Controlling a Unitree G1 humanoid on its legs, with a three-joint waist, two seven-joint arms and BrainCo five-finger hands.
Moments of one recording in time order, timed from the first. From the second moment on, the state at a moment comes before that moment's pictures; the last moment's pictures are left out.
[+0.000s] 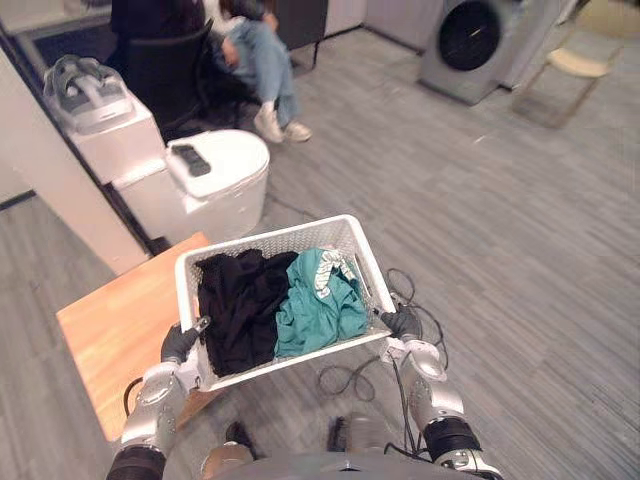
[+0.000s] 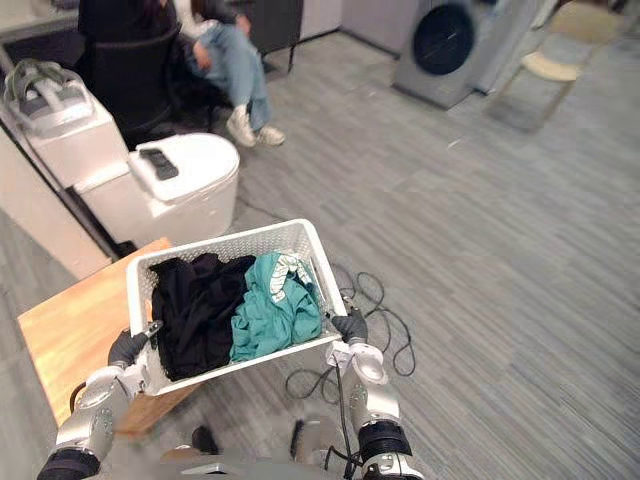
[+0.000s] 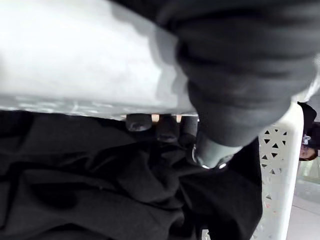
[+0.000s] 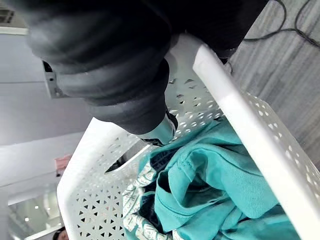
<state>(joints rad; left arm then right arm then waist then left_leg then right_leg) 0.10 0.20 0.08 0.43 -0.45 0.04 0.04 -0.12 -0.06 -0.05 0.51 0.30 0.00 -0.03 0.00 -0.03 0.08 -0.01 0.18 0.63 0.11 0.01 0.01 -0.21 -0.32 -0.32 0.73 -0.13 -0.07</state>
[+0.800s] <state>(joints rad) 0.21 0.06 0.11 0.45 -0.53 -0.01 0.06 -0.20 -0.15 0.08 0.51 0.28 -0.02 -0.04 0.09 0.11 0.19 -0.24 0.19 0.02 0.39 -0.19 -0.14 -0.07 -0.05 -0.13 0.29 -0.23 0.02</state>
